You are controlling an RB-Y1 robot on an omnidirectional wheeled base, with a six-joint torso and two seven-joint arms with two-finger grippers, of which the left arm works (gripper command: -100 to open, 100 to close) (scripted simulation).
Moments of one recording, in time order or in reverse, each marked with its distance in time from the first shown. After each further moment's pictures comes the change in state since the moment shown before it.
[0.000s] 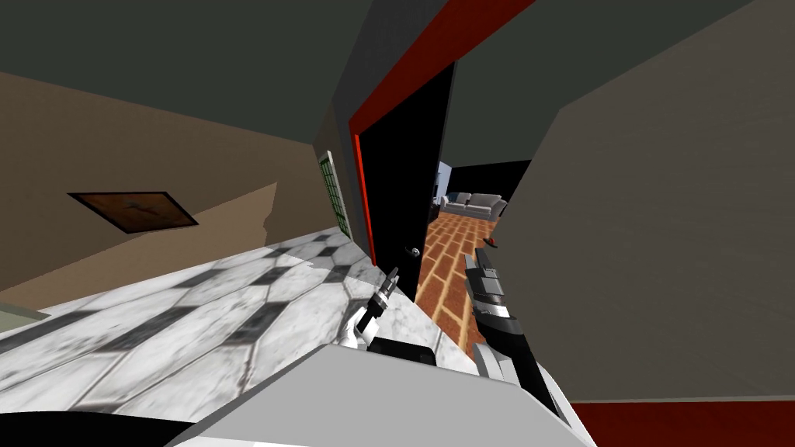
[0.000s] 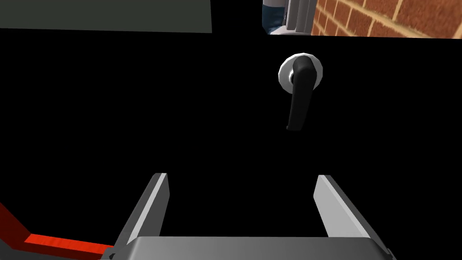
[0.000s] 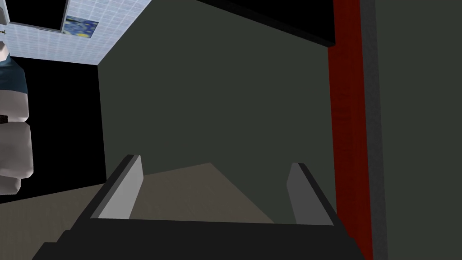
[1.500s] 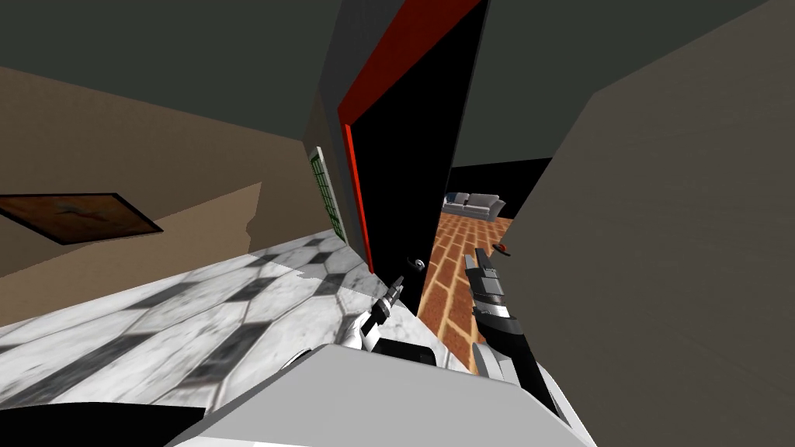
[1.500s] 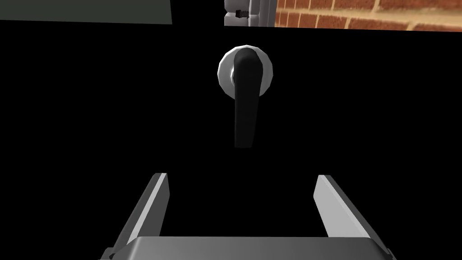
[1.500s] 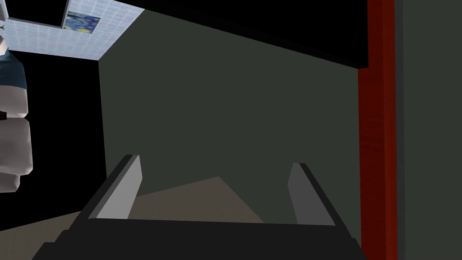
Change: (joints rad) arm -0.118 -0.035 -0.055 0.305 -0.021 -0.058 0.013
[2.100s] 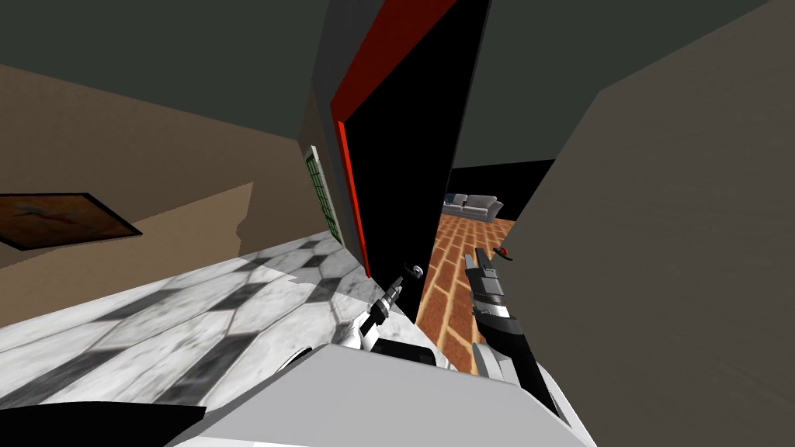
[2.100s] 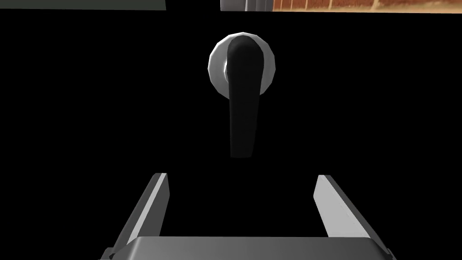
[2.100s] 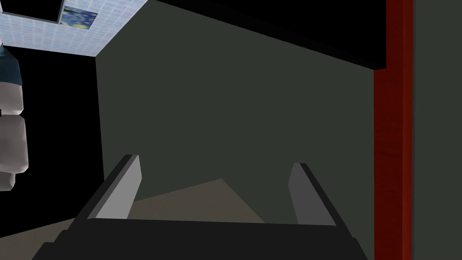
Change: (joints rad) arm -0.010 0.009 -0.001 0.029 0.001 0.000 -0.005
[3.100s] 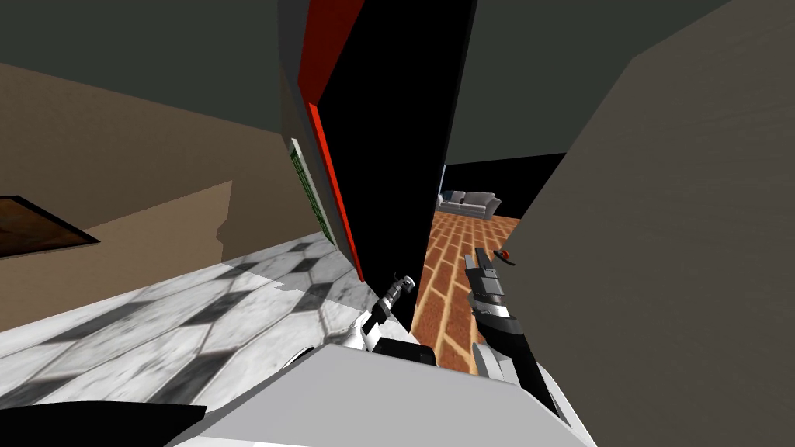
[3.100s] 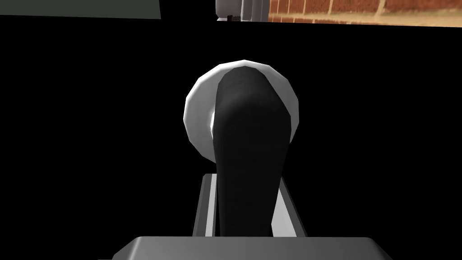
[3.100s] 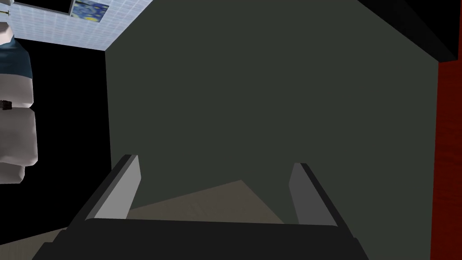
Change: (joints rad) arm -0.007 -0.022 0.011 0.003 0.006 0.008 -0.013
